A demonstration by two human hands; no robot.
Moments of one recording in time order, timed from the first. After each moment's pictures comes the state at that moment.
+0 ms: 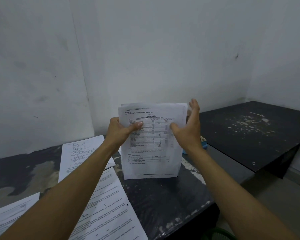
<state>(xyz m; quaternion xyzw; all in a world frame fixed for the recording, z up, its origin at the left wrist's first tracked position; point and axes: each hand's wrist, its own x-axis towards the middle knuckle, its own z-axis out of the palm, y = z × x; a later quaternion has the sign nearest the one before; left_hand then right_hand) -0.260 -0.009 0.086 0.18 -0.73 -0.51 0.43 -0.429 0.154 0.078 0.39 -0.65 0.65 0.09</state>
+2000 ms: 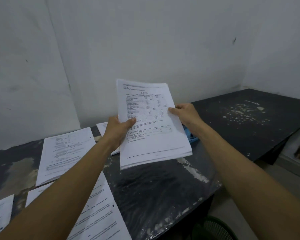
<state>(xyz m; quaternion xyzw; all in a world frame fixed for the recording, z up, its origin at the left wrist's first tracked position) -0.318 -0.019 0.051 0.26 -0.64 -0.63 0.36 -0.520 0.140 0.084 0.35 -0.70 0.60 -0.17</state>
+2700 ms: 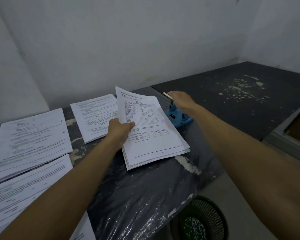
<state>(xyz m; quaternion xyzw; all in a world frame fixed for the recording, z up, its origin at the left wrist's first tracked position) -0.409 -0.013 -0.046 0.39 -0.60 -0.64 0.30 -0.633 0.099 0.013 0.37 -0.87 0.32 -0.10</state>
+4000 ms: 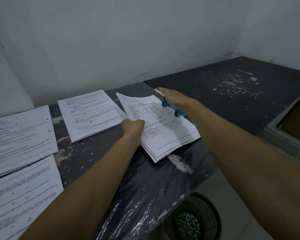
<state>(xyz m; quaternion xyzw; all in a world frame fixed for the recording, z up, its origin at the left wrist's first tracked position) -0.473 0.039 -0.054 0.47 -0.49 -0.67 0.32 -0.642 0.101 0.007 0.40 -0.84 0.30 -0.21</state>
